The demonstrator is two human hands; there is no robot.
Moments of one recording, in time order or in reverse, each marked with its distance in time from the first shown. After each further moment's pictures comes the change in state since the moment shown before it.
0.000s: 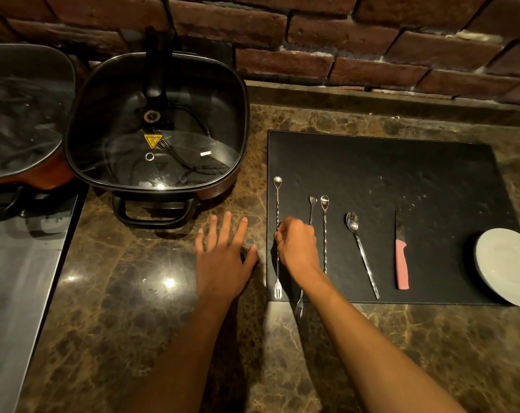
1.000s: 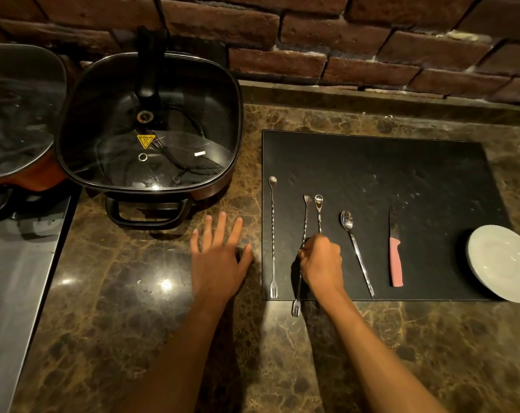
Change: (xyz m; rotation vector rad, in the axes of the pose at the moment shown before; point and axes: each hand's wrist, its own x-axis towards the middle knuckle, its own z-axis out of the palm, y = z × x) left_hand 0.000 0.002 -0.006 -0.009 0.000 -0.004; right_hand -0.022 0.046 -0.020 -0.054 0.054 0.176
